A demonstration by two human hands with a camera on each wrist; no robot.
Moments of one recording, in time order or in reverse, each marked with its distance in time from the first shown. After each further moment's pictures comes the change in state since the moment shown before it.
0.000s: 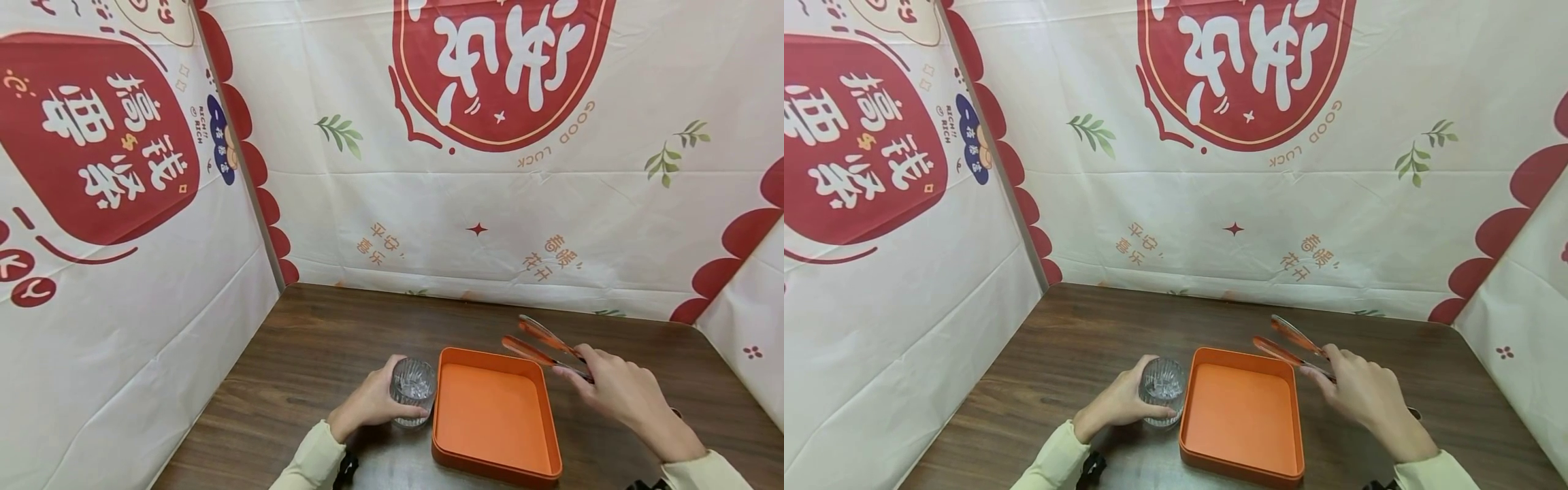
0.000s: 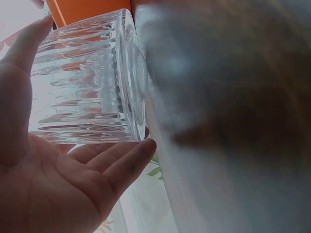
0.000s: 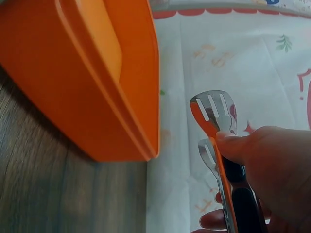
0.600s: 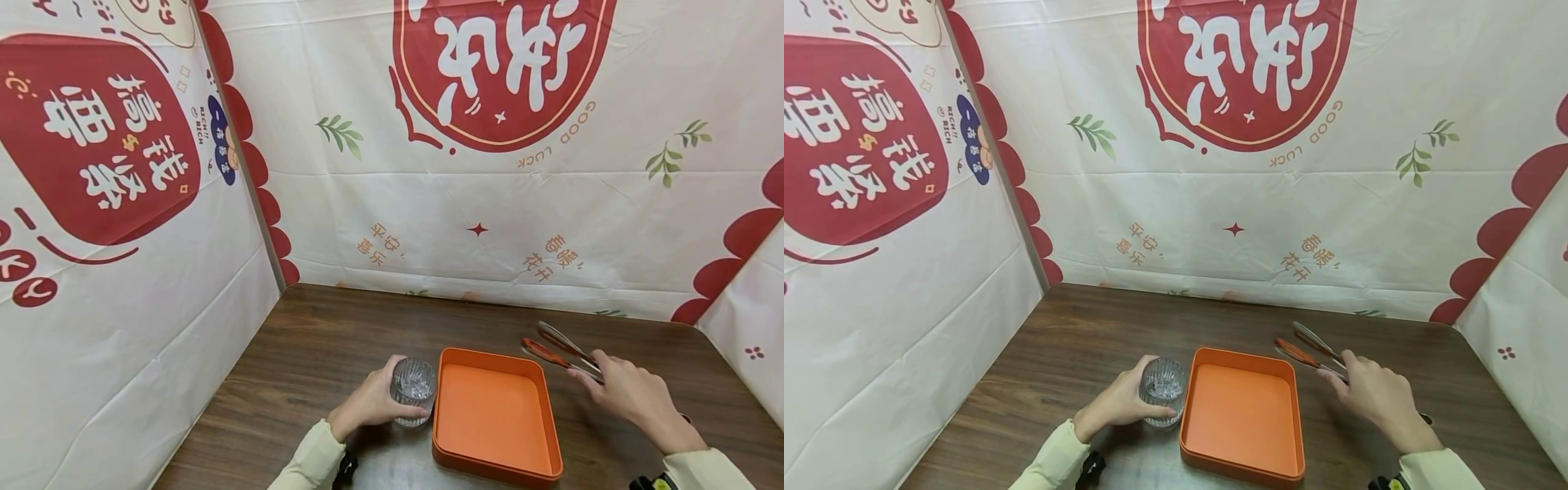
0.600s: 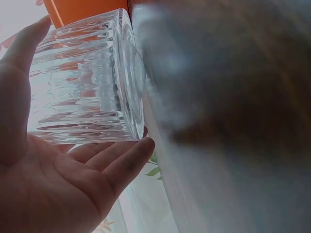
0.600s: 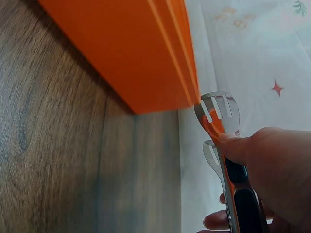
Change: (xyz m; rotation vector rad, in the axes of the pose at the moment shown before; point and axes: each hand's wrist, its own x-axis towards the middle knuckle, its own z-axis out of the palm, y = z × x) left_hand 0.000 0.001 -0.001 0.003 -0.003 -0.004; right_hand 0.004 0.040 0.024 -0.016 -0.081 0.075
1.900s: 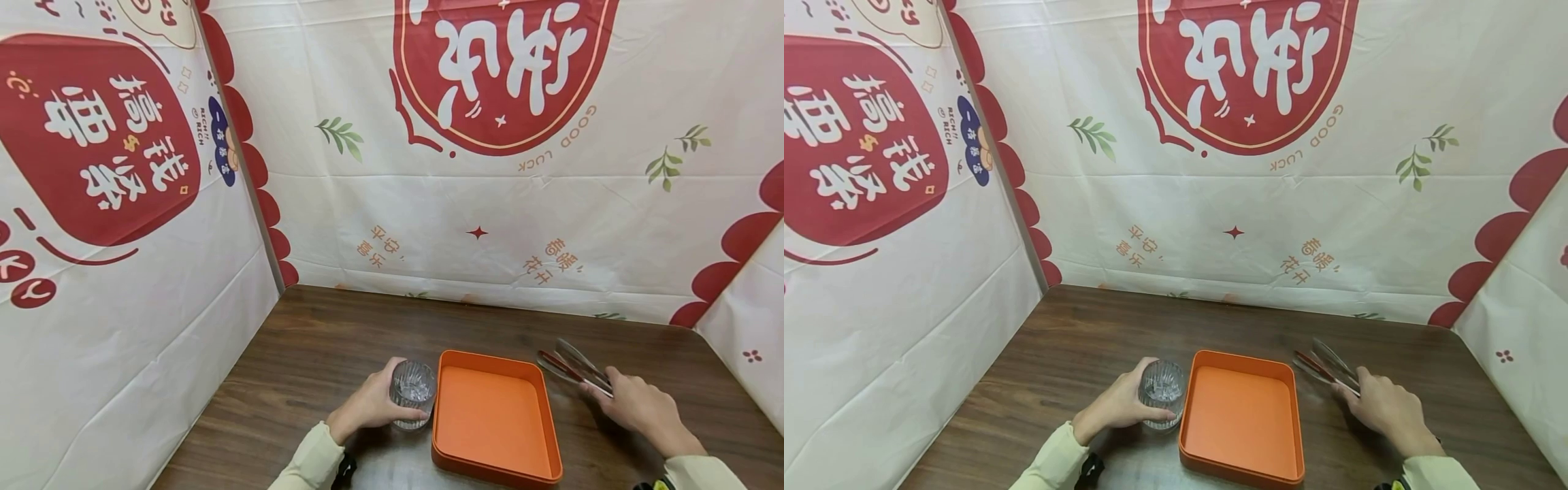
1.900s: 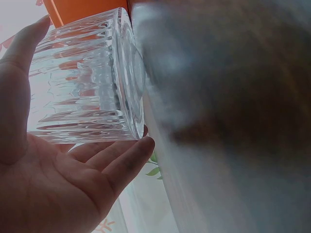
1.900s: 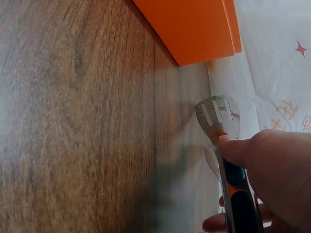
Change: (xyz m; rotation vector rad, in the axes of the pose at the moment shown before) left_hand 0.001 0.001 0.000 -0.001 -0.003 -0.002; right_hand 0.003 0.041 0.027 0.042 -0.193 0.119
